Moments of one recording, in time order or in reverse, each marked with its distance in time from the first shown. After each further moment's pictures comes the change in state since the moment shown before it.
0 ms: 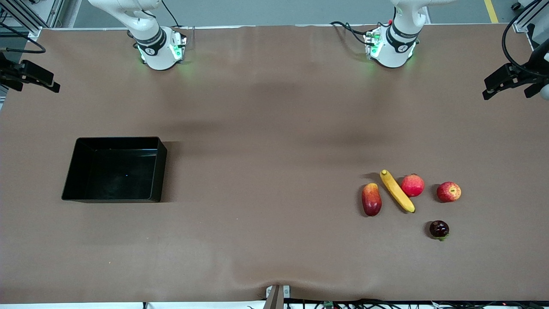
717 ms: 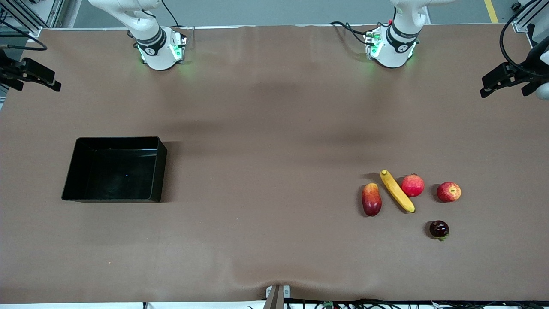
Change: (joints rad) left arm -0.002 0.002 -0.007 0.003 0.000 -0.030 0.001; right arm 0.001 0.000 0.011 0.013 0.000 -0.008 -0.002
